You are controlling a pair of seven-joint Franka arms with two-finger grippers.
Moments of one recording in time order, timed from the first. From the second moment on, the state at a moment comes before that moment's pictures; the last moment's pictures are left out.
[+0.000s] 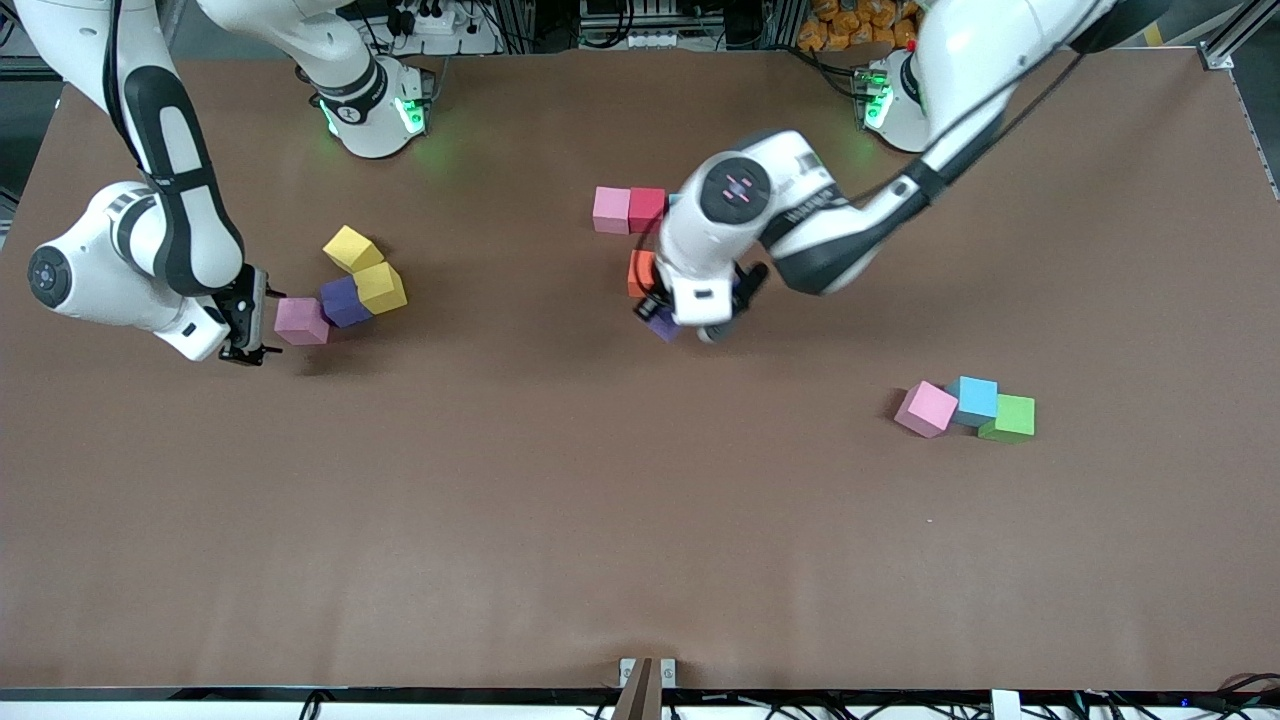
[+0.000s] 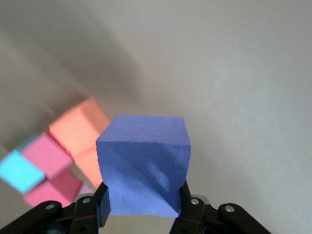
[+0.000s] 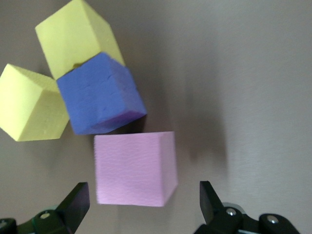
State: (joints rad) left arm -0.03 0.66 -0.95 -1.66 0.33 2.14 -2.00; right arm 0.39 0.29 -0.63 -2.31 0.37 2.22 -2.02
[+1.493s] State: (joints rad) left arm -0.57 0.74 -0.57 -1.65 0.33 2.41 -2.72; right arm 0.39 0.33 -0.55 -2.38 0.51 2.36 -2.10
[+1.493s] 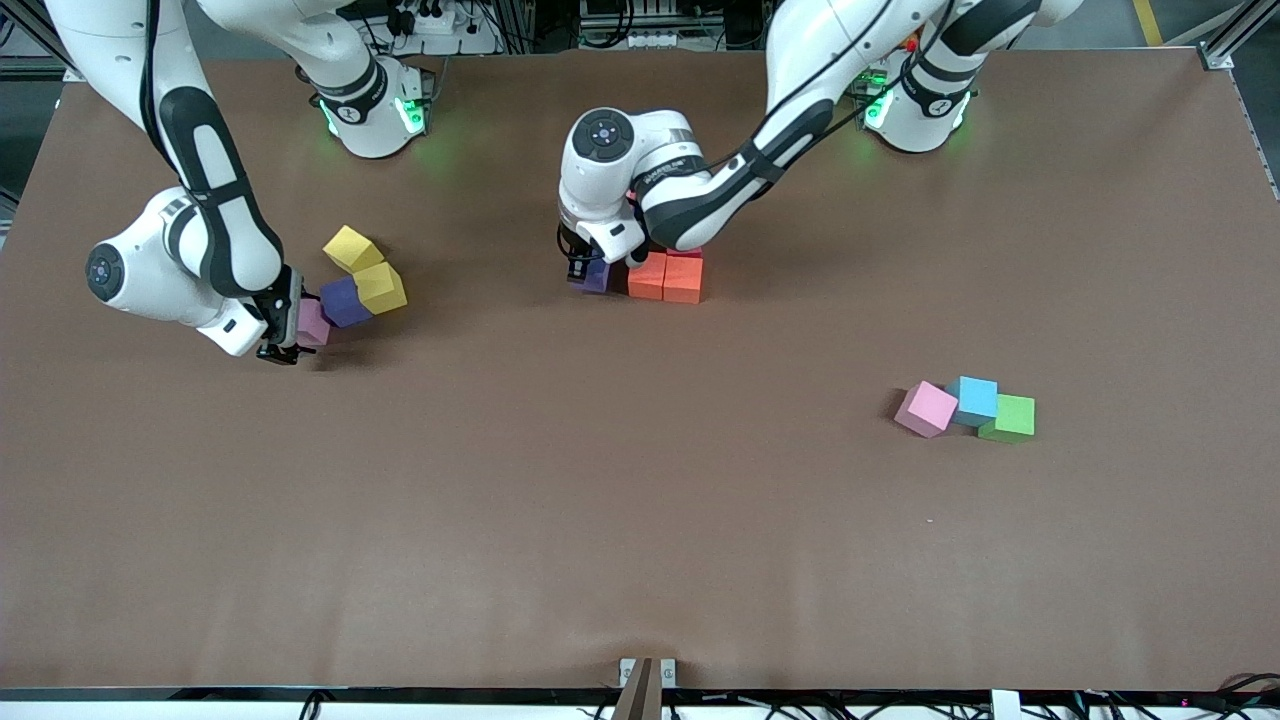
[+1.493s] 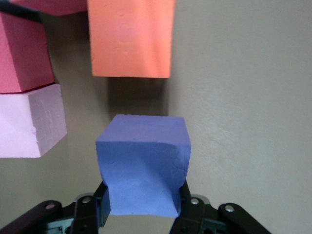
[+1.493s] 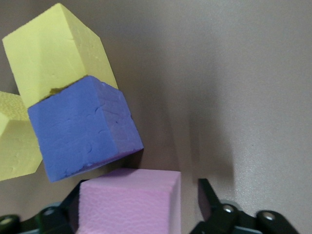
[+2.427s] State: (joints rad) left arm -0.61 0.77 -0.53 -1.65 0.33 2.42 -2.73; right arm 0.42 0.32 -0.49 -2.29 0.54 2.36 -2.02
